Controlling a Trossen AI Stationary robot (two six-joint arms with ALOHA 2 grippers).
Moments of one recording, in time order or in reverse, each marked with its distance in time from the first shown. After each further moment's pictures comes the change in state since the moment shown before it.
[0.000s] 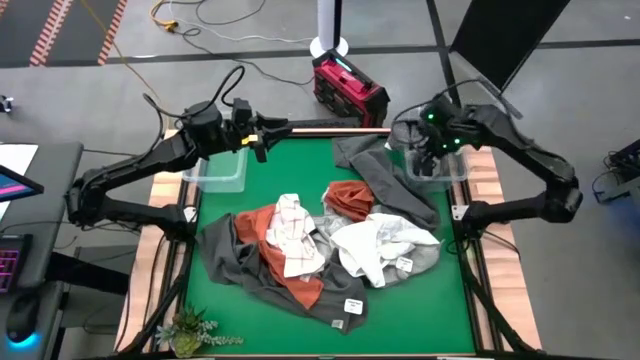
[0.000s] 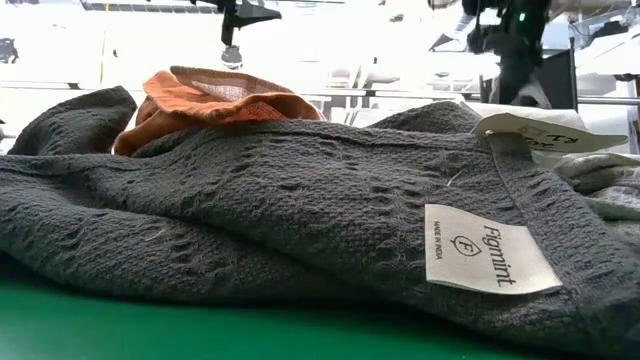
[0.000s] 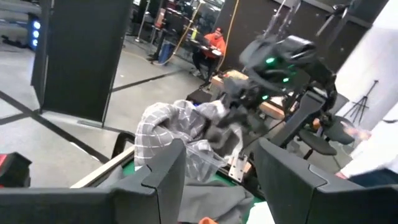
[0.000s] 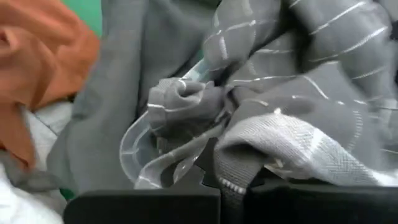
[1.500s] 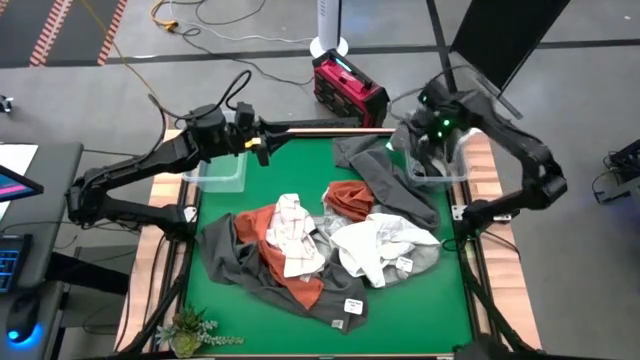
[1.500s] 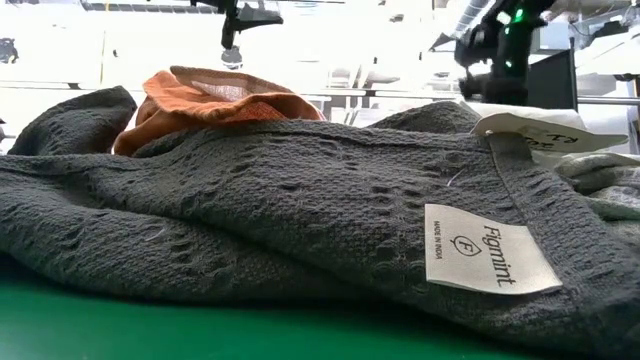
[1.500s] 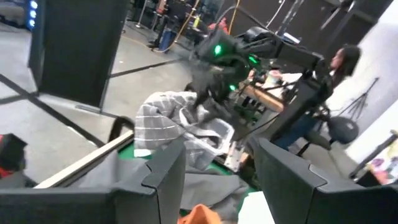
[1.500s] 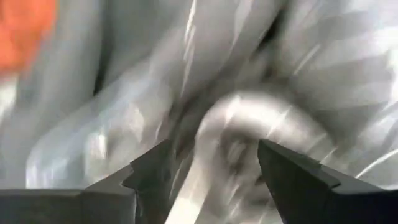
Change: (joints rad) left arm -0.020 0.005 0.000 -0.032 -0.010 -0.048; right arm -0.236 0.165 -0.006 0.130 -0.153 -0.344
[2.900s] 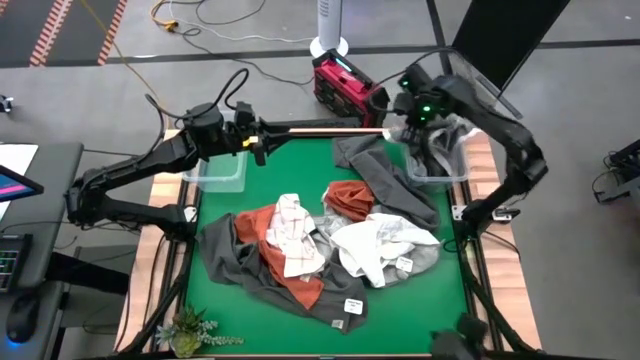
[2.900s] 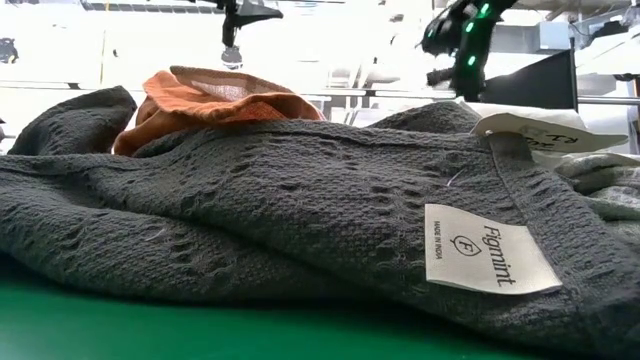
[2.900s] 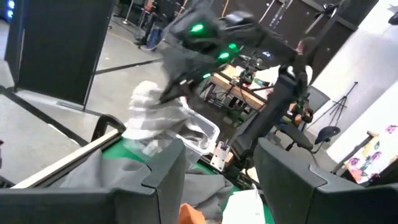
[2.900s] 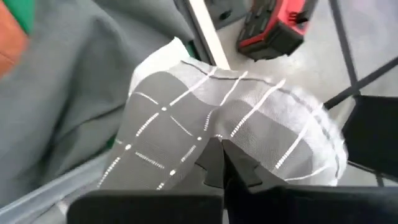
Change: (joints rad) left arm 0.013 -0.009 0.000 0.006 0.054 -0.034; right arm 0.086 0.175 0.263 -0.043 0.153 -0.117
